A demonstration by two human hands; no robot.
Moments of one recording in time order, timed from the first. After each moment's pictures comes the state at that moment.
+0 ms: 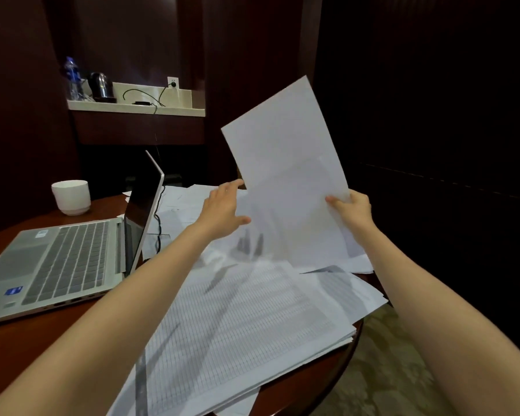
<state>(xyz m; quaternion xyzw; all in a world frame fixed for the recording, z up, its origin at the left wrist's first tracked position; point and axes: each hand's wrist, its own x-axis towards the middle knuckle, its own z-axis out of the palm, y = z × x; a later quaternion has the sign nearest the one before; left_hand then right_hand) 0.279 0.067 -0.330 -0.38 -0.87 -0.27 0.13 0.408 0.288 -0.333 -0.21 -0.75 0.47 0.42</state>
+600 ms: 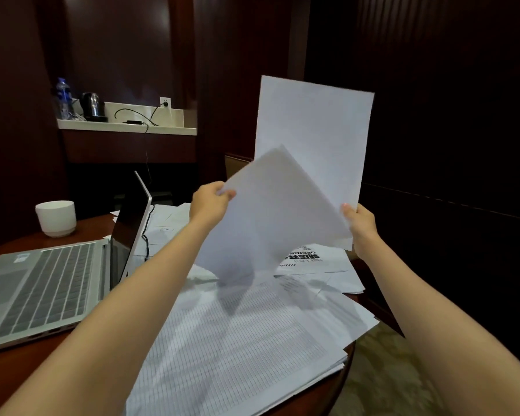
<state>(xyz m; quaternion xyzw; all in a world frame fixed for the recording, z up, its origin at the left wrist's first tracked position) 0.271 0.086 -0.289 -0.27 -0.79 -0.54 0.11 0.414 0.311 -0.319 -0.23 -0.63 0.61 0.43</state>
